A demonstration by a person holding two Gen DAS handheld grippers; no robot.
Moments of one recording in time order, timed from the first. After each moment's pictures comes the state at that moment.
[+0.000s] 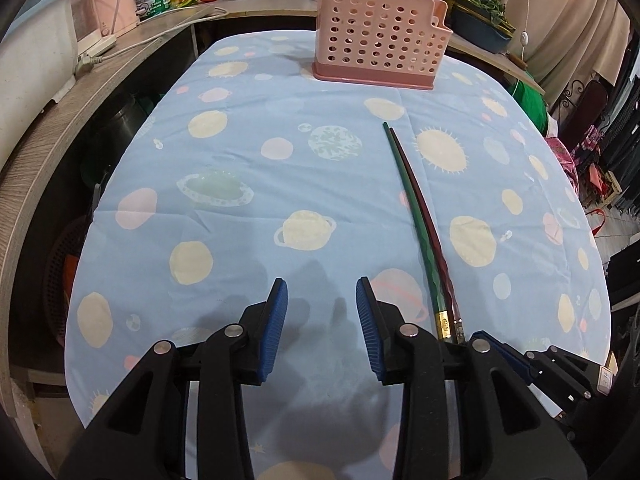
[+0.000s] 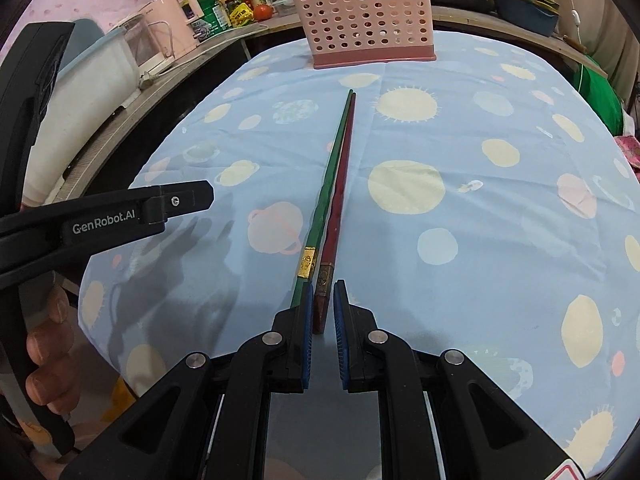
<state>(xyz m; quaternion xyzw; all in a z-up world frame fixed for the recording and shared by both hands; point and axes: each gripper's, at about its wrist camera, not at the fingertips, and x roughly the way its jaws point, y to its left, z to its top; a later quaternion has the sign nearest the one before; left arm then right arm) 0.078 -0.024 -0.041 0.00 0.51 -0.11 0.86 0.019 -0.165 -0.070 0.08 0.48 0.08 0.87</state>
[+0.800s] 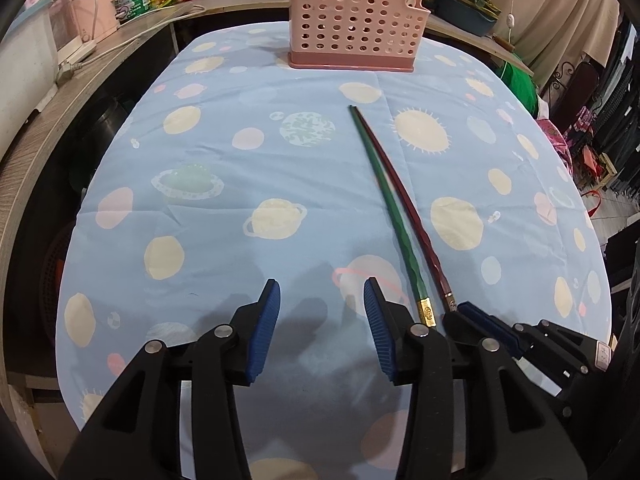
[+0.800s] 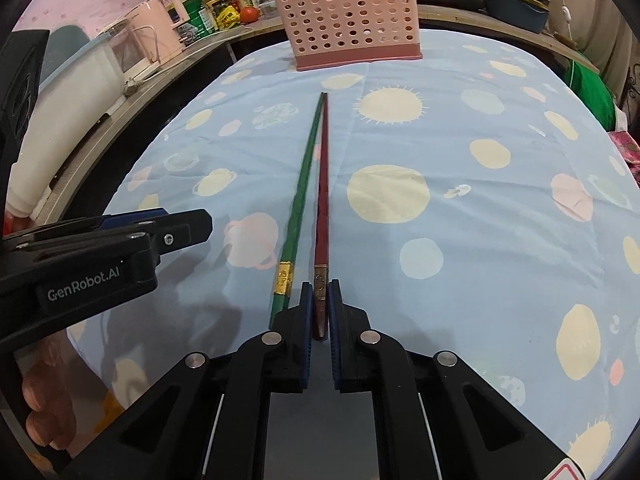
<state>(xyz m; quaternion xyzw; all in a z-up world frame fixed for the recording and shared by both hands) 0.073 -0.043 -0.047 0.02 0.52 -0.13 0.85 0.029 -0.177 -0.075 0.09 0.48 0.06 0.87</state>
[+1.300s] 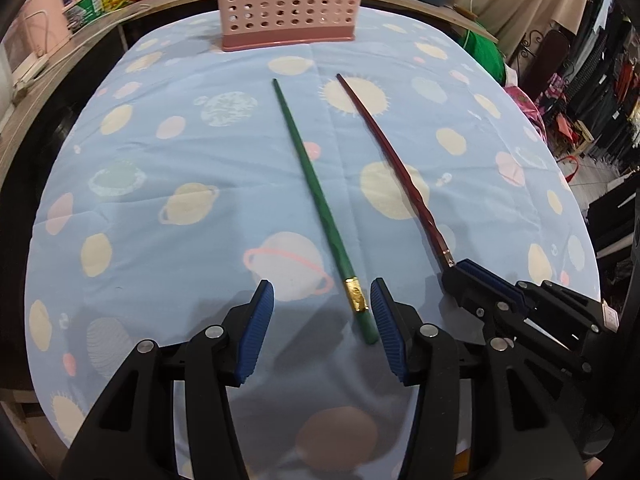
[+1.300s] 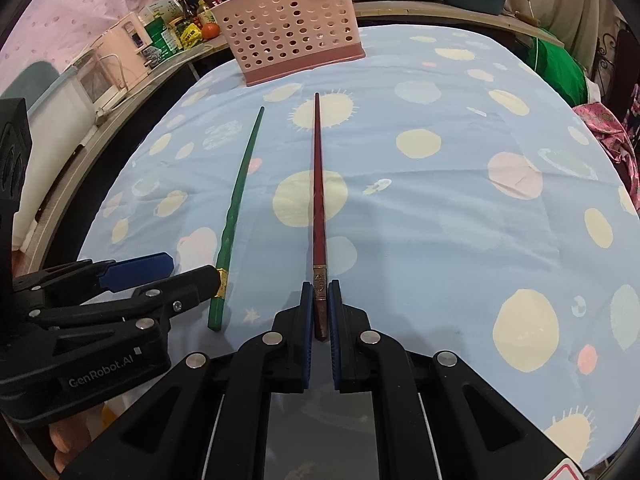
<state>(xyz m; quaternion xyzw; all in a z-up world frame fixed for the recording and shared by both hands) 0.062 -0.087 -0.062 0.04 0.54 -0.19 0.82 0.021 -0.215 -0.075 0.12 0.48 0.02 0.87</state>
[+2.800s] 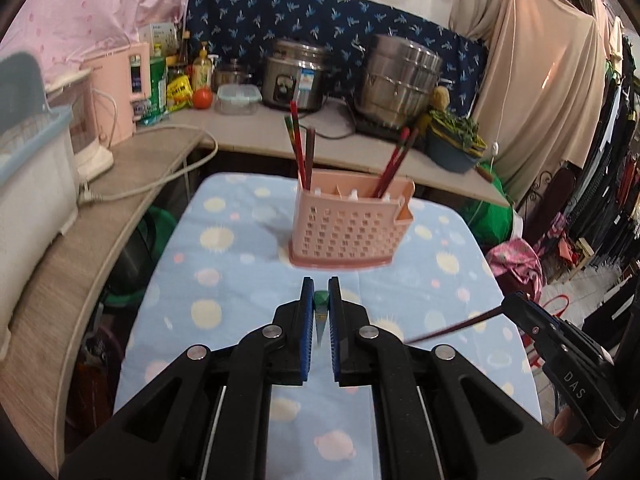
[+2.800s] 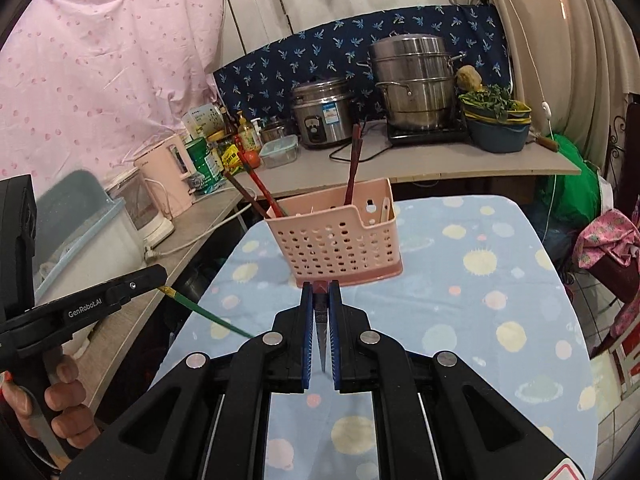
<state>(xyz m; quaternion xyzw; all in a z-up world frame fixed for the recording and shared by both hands) 0.152 -0.022 0.123 -0.06 0.36 -0.14 0.92 0.107 -0.231 0.110 0.12 0.29 0.06 0.95</state>
